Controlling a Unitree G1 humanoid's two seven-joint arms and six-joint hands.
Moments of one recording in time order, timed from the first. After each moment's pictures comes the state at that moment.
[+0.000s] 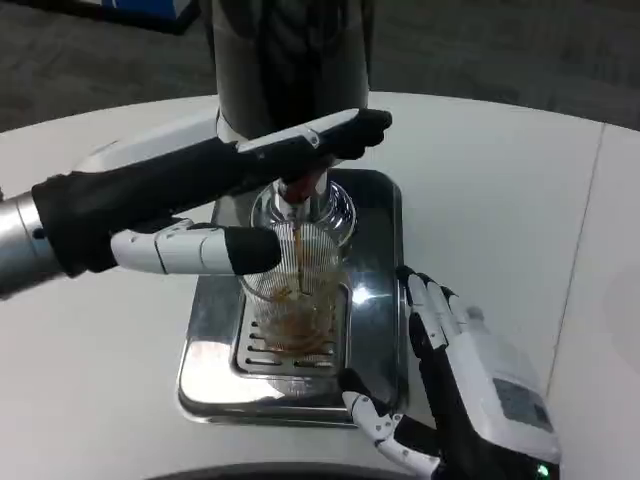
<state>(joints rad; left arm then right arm) -0.62 0.70 0.10 0.11 -0.30 -0.39 -1.04 0.11 0.00 0.39 -0.35 -1.02 0.20 -0.11</state>
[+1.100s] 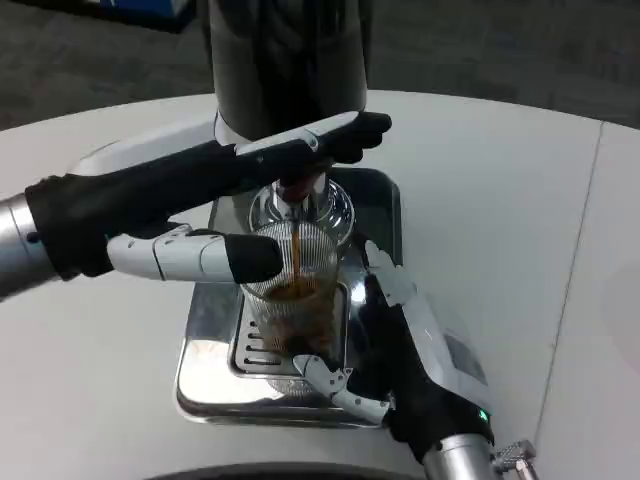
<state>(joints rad) -0.59 0.74 0.10 0.06 -0.30 -0.39 -1.01 -0.18 0.01 0.37 0.02 -0.72 0.07 -0.26</state>
